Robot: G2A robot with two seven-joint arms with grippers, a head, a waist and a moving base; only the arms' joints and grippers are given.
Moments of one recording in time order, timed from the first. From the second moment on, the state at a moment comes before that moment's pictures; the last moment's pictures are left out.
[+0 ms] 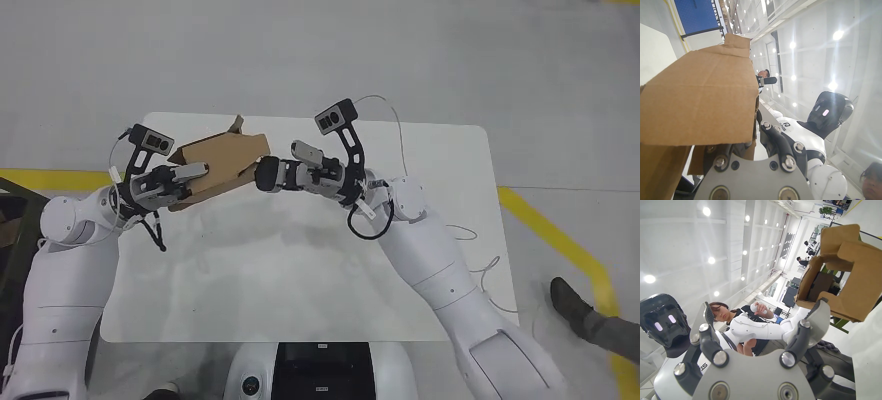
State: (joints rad) left arm 1.30 -0.94 -1.64 -1.49 -0.90 -0.22 -1.36; right arm -0.86 -1.57 0.96 -1.21 0.74 -0.44 1.09
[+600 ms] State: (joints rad) left arm 1.31 -0.94 -1.66 -1.49 -0.92 -0.20 -1.42; right arm -0.86 -1.57 0.95 -1.20 0.75 -0.41 1.11
